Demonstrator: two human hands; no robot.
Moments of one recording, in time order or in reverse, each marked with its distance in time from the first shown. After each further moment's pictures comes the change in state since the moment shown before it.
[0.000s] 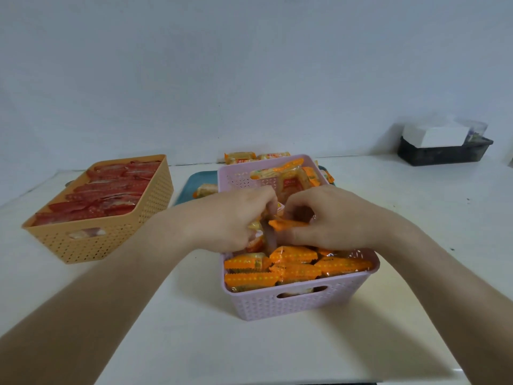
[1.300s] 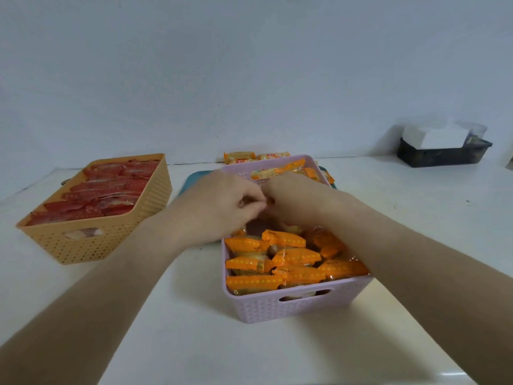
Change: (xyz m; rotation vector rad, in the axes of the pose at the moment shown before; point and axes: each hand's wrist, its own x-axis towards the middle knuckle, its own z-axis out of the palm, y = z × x) left_hand -0.002 -0.013 0.000 -0.007 0.388 0.016; right_hand 0.068 -0.001 0.019 -0.257 -0.010 -0.098
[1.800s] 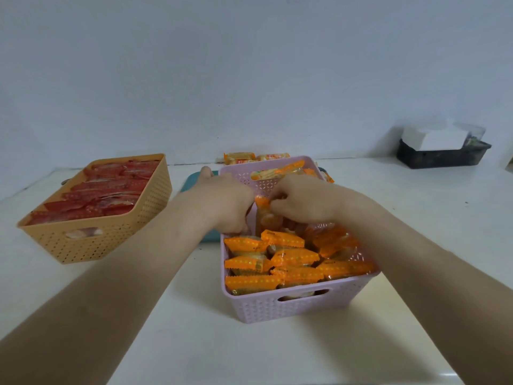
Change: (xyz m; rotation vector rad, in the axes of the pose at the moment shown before) left_hand 0.032 0.002 0.009 0.584 -0.410 -0.186; right_hand -0.018 -0.002 -0.014 0.336 -0.071 0.220
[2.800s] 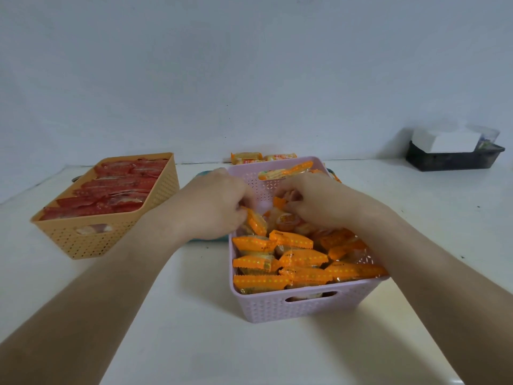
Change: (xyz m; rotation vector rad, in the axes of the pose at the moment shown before) left_hand -0.032 -0.022 0.010 -0.426 0.292 0.076; right_hand -0.006 0.006 0.001 -0.096 0.086 -0.025
